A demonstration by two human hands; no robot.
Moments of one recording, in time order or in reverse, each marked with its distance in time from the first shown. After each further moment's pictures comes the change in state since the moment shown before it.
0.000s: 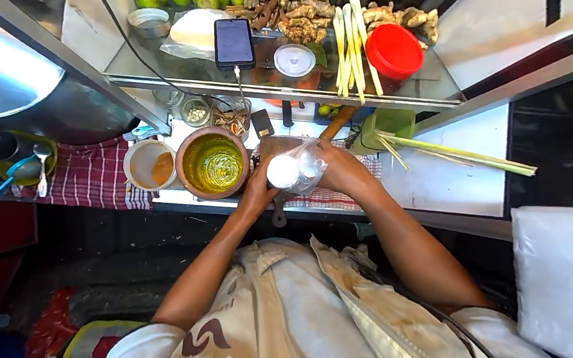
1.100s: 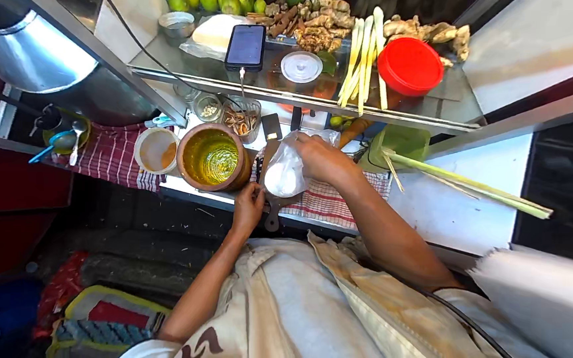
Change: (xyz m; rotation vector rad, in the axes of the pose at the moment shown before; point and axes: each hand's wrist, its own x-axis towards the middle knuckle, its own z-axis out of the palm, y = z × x) left_hand -0.042 0.000 0.039 0.013 0.280 -0.358; right_hand 0.055 0.003 -0.010 -0.048 -0.077 -0.283
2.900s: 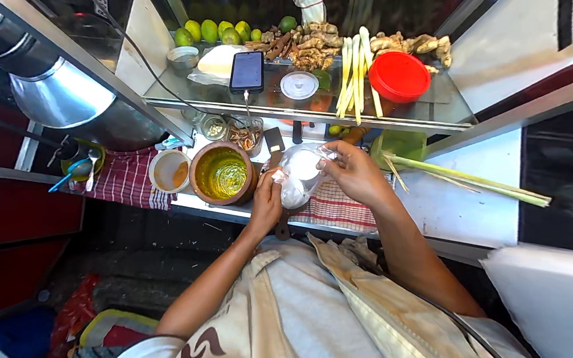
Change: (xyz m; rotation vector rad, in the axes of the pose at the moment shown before) left_hand 0.019 0.068 -0.027 -0.277 -0.064 0.235; right_hand -0.084 -0.027 -0.029 0.802 0.395 0.221
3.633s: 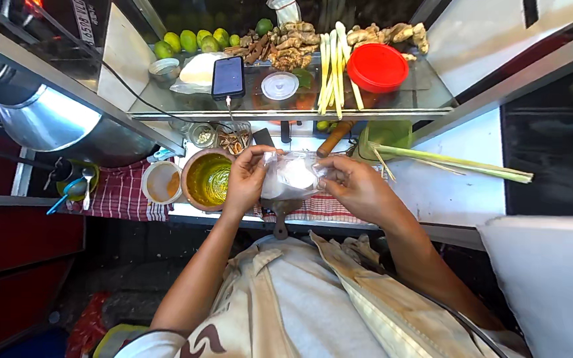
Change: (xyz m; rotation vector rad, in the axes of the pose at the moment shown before) left_hand 0.043 0.048 -0.038 -0.329 -0.158 0.157; right_hand -0.046 -0.003 -0.010 -0.110 0.016 -0.112
